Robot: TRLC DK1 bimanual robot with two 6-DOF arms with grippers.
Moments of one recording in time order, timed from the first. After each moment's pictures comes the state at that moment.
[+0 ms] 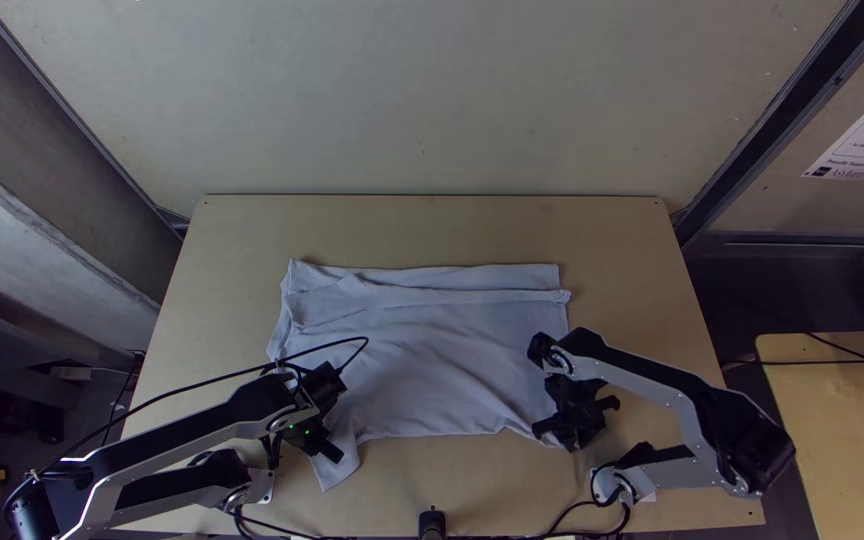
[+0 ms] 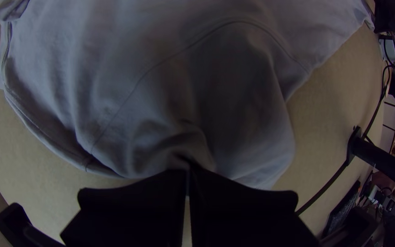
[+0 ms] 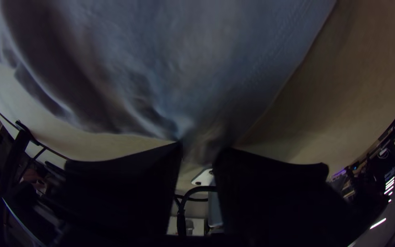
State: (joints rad) left arm -0.86 1.12 0.63 -0.98 0.07 -0.31; right arm 0.64 1.52 0.71 -1.22 -0.16 0.23
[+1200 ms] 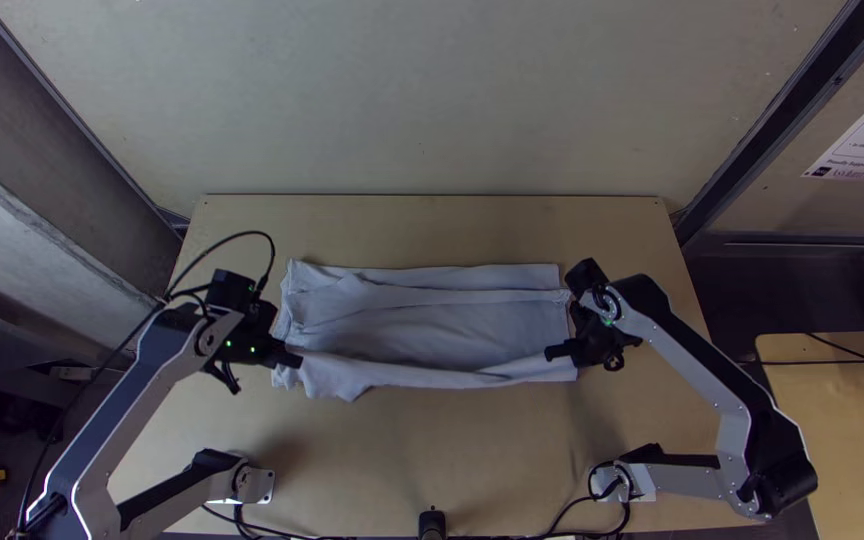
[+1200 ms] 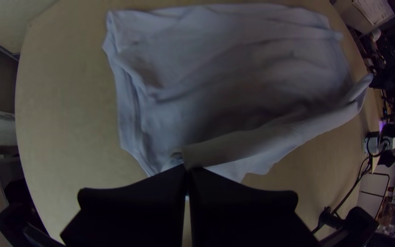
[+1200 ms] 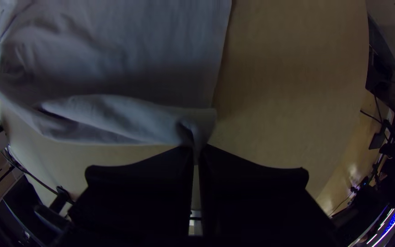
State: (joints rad) left arm -0.19 1.08 0.97 -1.05 0.07 0.08; right arm 0.38 1.42 1.07 -1.24 0.01 0.18
